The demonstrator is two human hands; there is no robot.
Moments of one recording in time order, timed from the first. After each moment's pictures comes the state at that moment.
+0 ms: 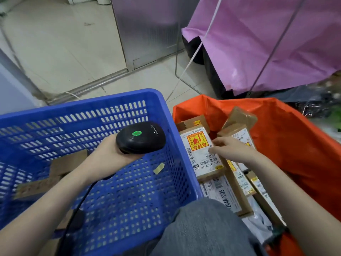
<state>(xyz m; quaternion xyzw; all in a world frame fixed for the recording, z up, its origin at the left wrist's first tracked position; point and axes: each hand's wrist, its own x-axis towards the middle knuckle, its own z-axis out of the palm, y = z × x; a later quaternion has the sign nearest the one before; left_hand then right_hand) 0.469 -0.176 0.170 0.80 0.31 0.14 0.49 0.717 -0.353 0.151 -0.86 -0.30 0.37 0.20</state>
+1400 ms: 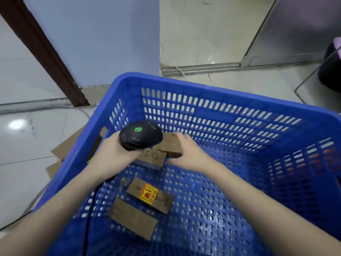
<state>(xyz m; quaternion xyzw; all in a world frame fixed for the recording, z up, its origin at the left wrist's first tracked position) 0.174 -0.015 0.092 0.67 0.59 0.19 0.41 0.384 -0.035 0.052 -0.67 -0.63 0.39 0.10</state>
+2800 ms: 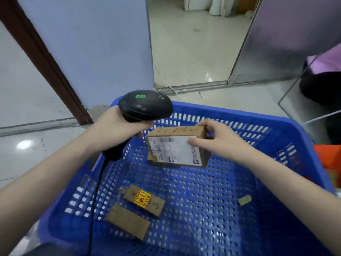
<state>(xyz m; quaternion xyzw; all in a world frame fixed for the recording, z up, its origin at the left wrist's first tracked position) 0.225 -0.032 0.231 0.69 0.55 0.25 0.40 0.460 -0.089 0.189 -0.69 -0.58 0.35 0.25</state>
